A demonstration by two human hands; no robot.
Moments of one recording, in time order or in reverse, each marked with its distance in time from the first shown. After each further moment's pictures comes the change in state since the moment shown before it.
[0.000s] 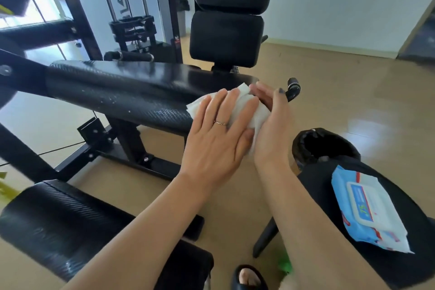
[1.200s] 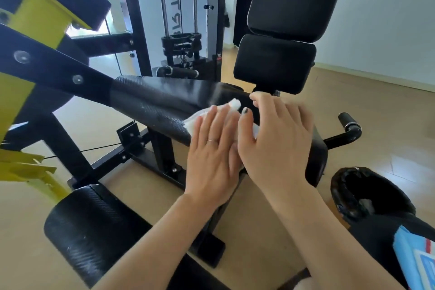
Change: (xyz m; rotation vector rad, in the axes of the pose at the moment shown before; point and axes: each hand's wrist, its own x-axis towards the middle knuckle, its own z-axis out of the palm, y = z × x) left_hand -0.017 -0.089 0.005 -0.105 0.142 -0.301; right_hand -0.011 -0.009 0.087 -1.194 -0.167 -0.829
